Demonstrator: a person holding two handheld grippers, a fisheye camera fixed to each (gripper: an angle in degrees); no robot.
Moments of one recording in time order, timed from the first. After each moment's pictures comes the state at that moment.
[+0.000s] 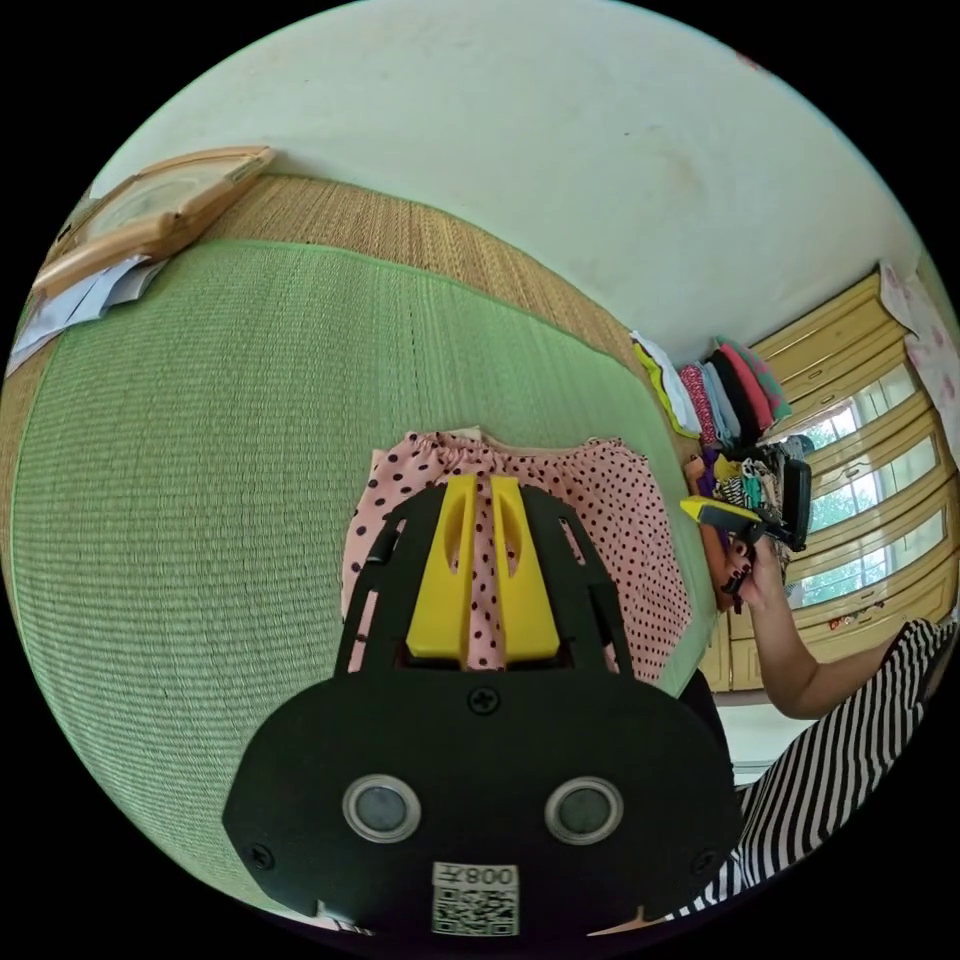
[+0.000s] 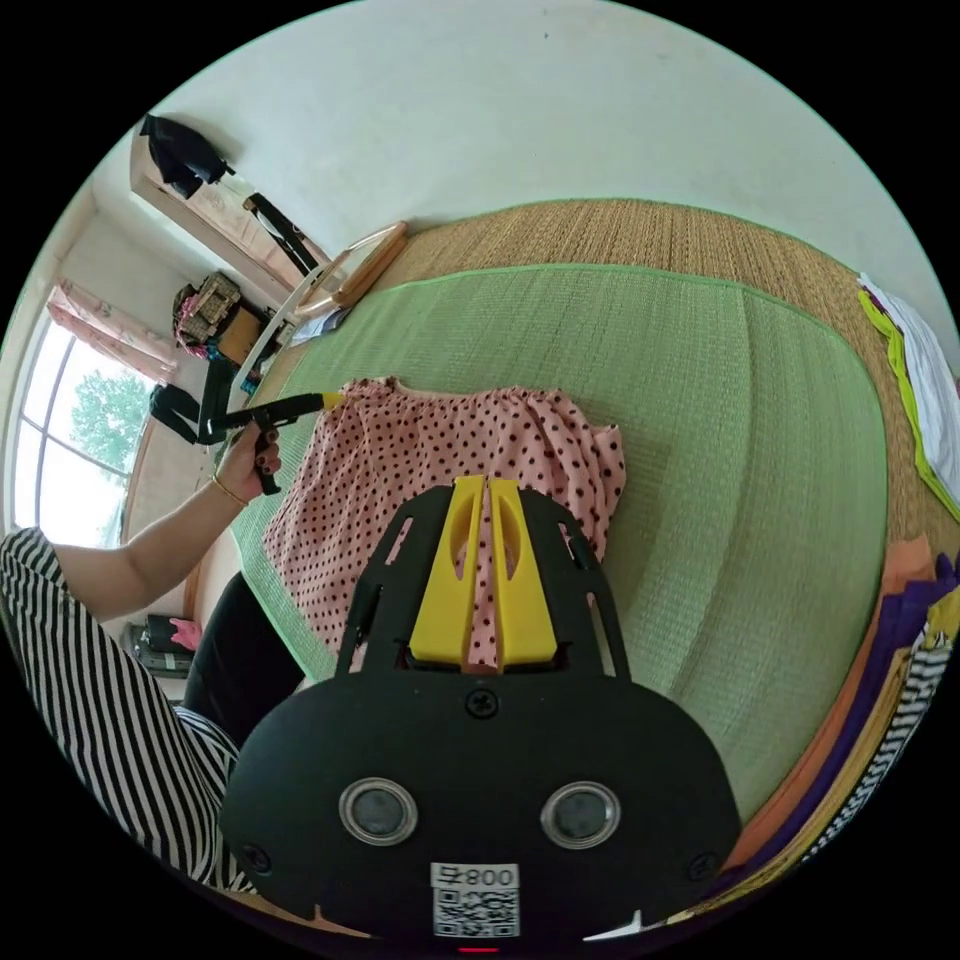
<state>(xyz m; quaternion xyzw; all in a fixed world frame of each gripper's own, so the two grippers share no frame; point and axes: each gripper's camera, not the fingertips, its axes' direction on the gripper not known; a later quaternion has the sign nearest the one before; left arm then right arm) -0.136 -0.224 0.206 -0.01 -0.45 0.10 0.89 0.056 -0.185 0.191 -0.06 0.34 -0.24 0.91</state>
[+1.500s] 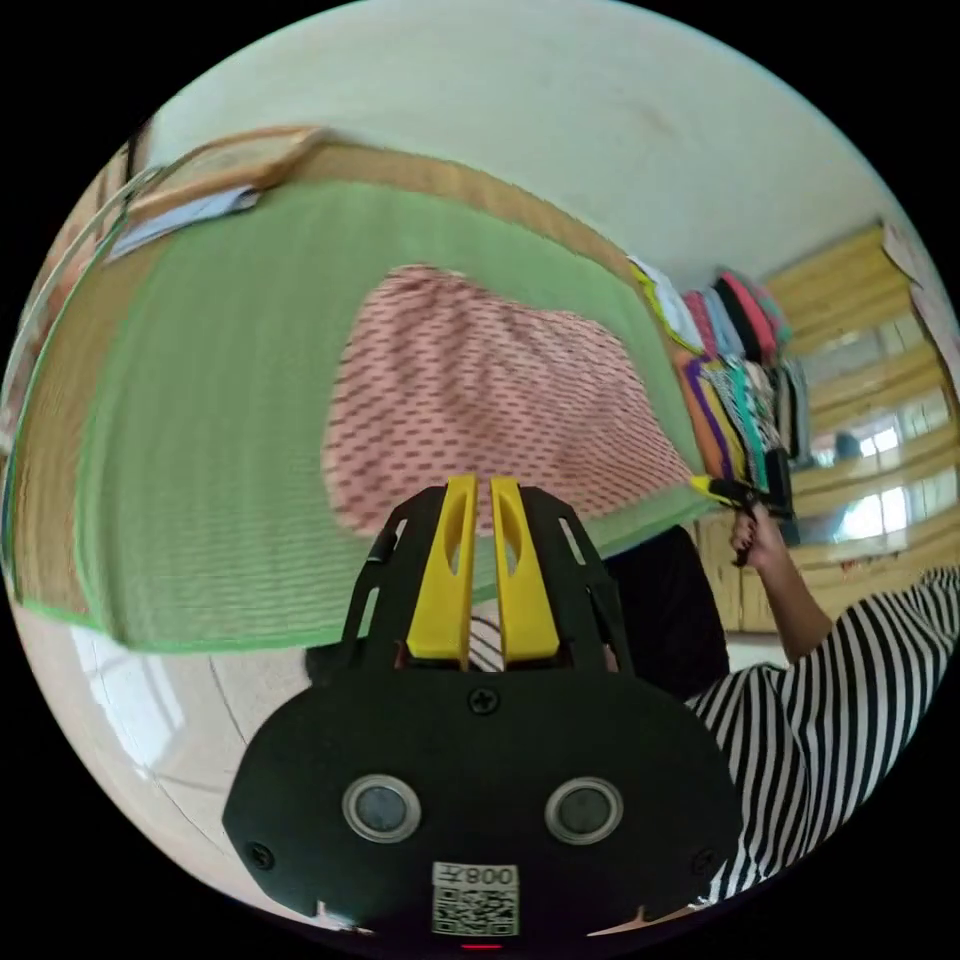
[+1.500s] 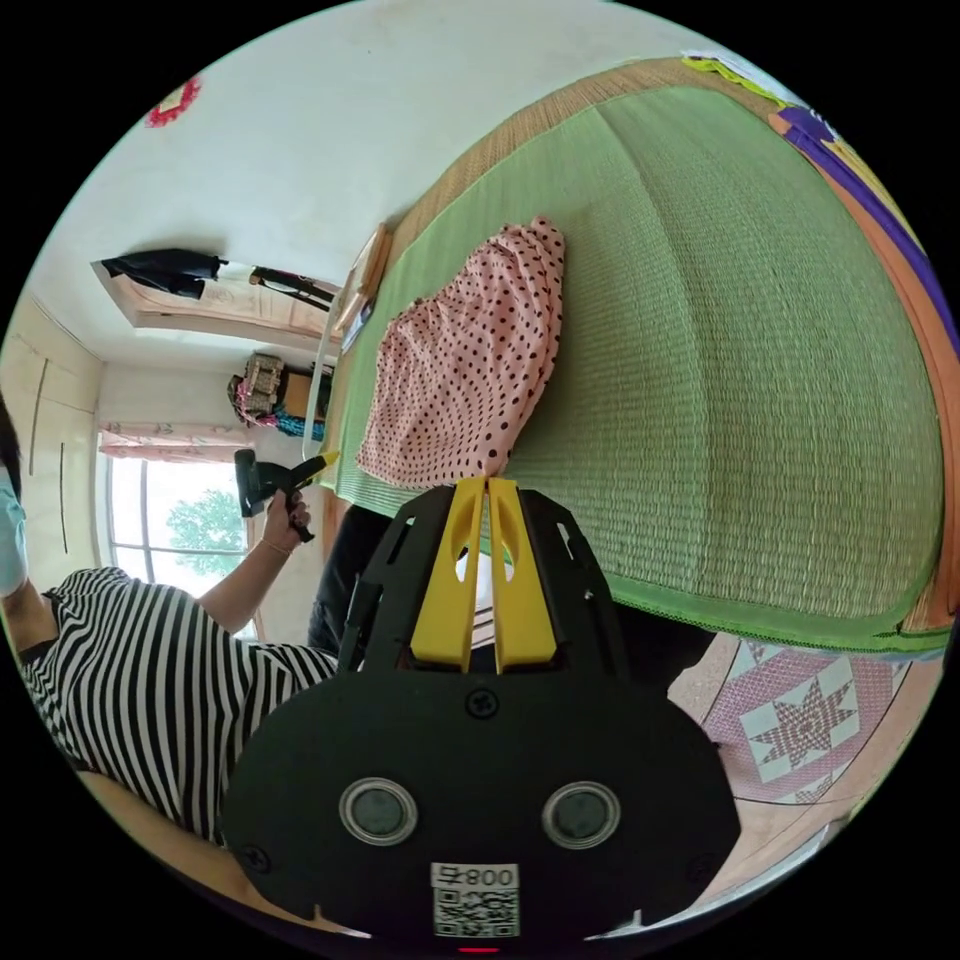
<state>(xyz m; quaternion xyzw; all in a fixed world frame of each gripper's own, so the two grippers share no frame) -0.146 0.048 0.366 -0.10 -0.47 0.09 0.87 0.121 0.001 -0.006 -0.05 0.19 -0.06 0.98</state>
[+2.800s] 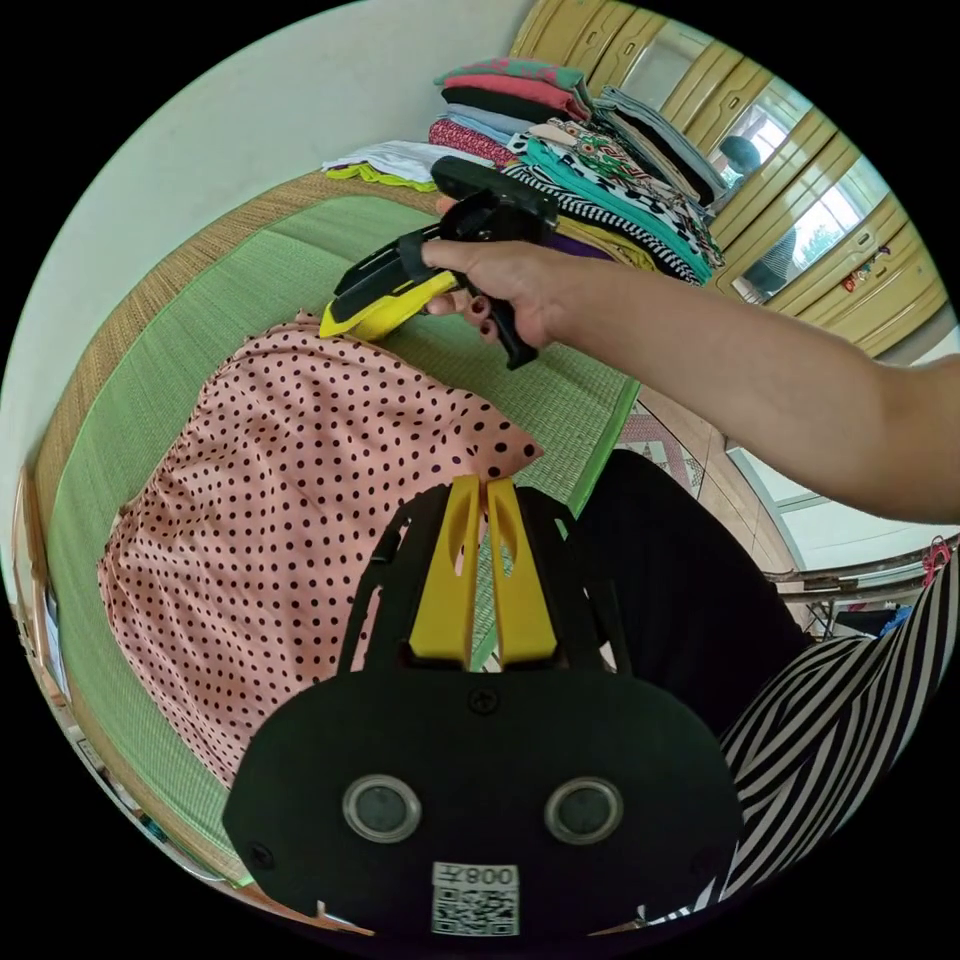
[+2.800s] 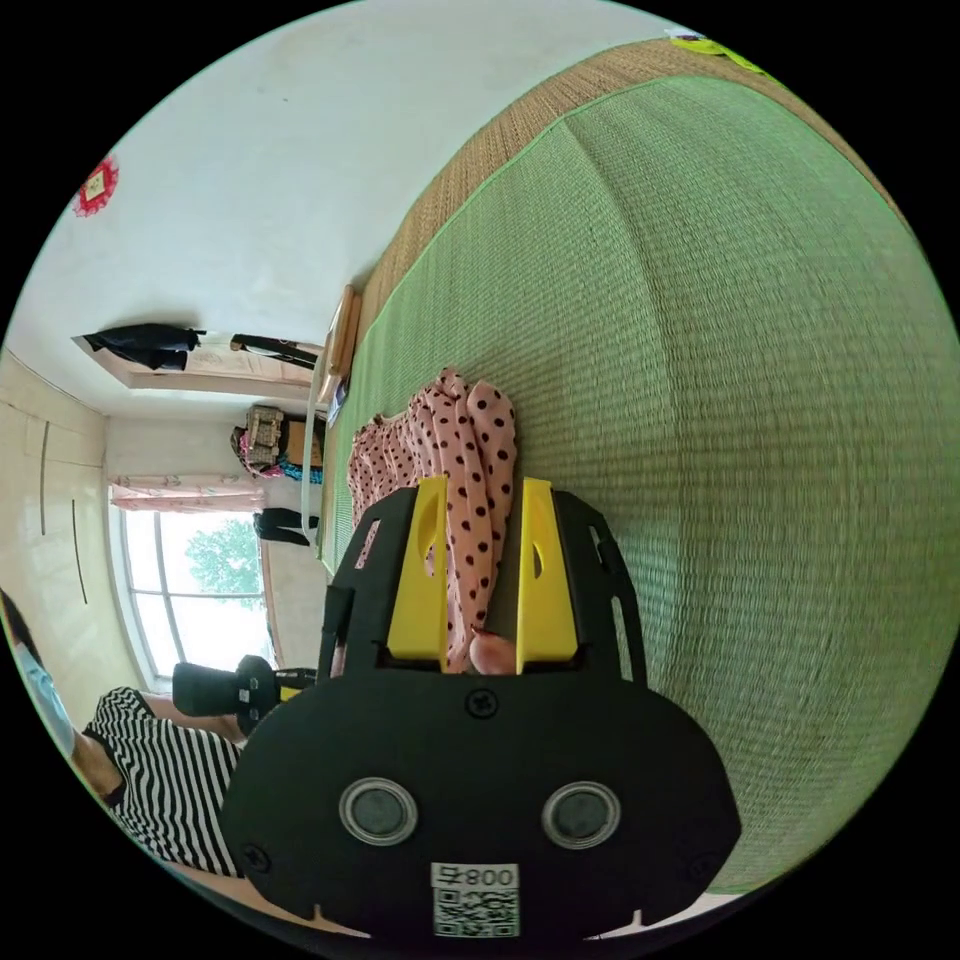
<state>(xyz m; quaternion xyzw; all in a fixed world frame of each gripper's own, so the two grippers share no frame) -0.193 0.132 0.684 -0.34 -0.47 0.30 0.76 0.198 -0.232 0.043 -0.03 0.16 -0.02 0.99</state>
